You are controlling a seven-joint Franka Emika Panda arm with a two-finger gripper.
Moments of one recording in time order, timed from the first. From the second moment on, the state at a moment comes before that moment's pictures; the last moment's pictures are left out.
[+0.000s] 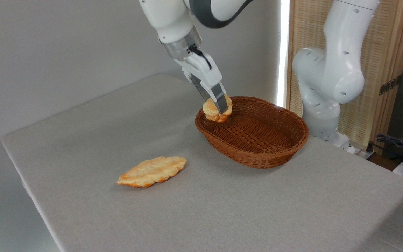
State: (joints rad) arm -0.39 -0.34 0.04 -2.23 -0.11 1.52 0.63
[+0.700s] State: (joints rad) arm -0.39 -0.24 -0.02 -2.23 -0.10 1.59 0.63
